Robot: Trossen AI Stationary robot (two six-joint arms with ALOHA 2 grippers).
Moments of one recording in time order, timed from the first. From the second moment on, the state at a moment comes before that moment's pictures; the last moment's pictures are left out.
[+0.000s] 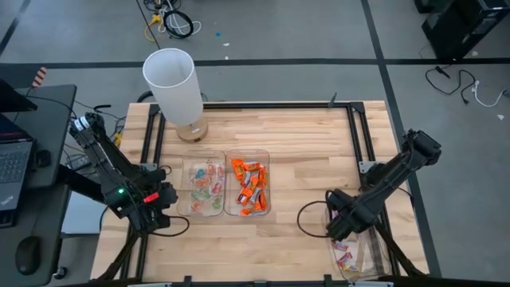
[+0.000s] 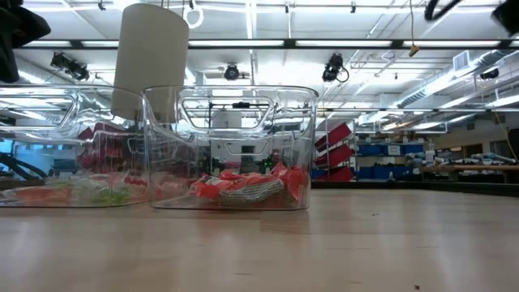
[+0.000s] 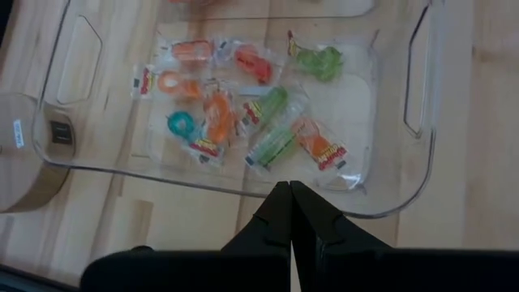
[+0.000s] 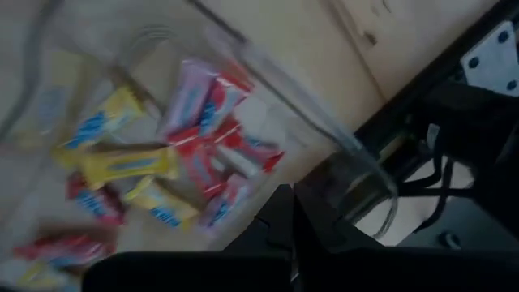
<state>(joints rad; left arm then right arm) -0.96 1.09 0.87 -1.25 -0.55 -1.05 0.73 1.54 1.16 -1.48 -0.10 1.45</state>
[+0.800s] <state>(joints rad) -0.96 1.09 0.87 -1.25 -0.62 -1.03 0.53 1.54 1.01 -1.47 0.06 1.29</state>
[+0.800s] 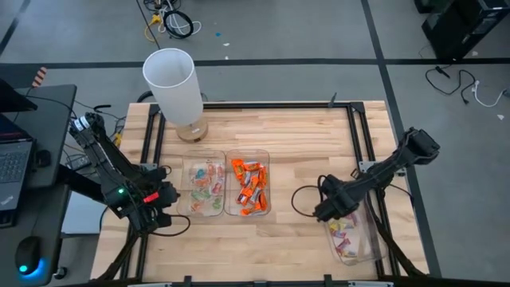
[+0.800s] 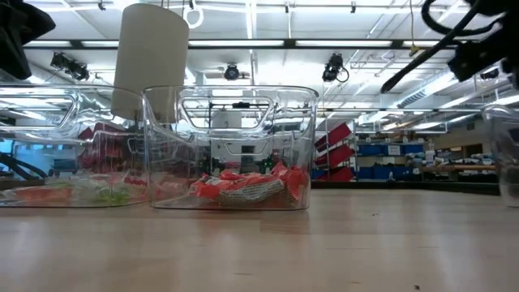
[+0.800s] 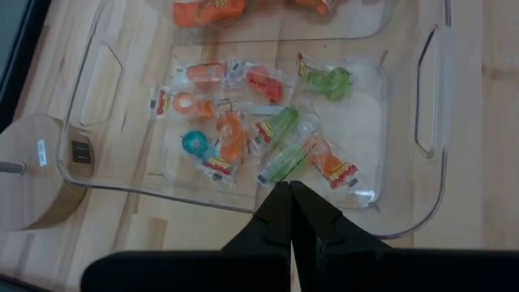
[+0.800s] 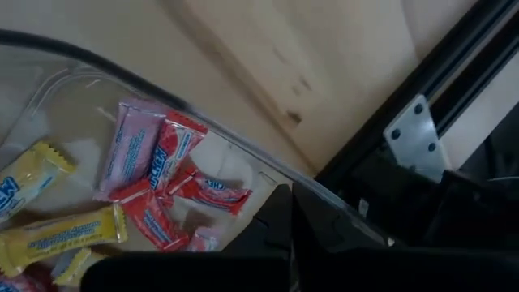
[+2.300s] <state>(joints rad) -0.97 1.09 0.87 -1.25 -0.64 -1.02 -0.34 1.54 0.97 -1.03 0.34 0.52</state>
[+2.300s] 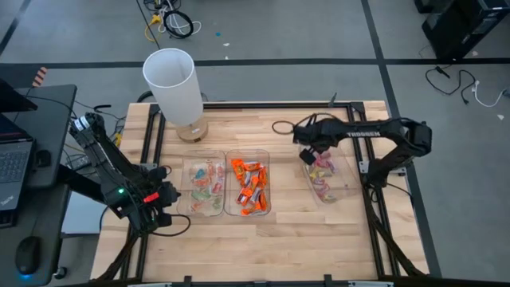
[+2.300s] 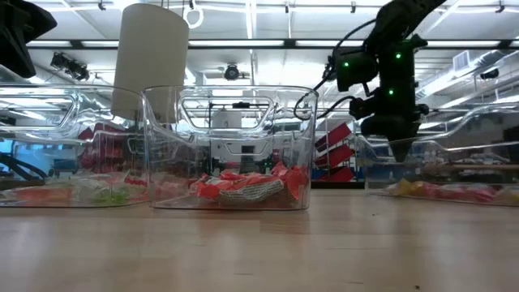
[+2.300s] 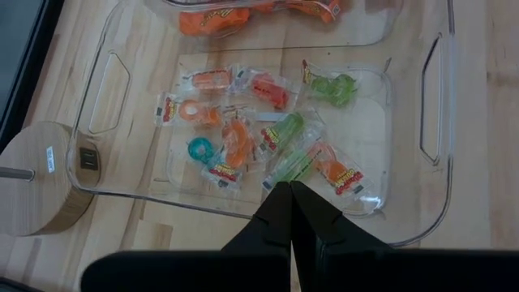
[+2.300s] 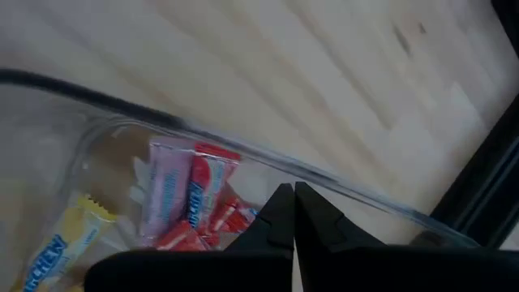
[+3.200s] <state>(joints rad) -0.96 1.09 0.87 -1.26 -0.66 -1.02 -0.78 1.54 1.05 -0.91 0.35 0.28</state>
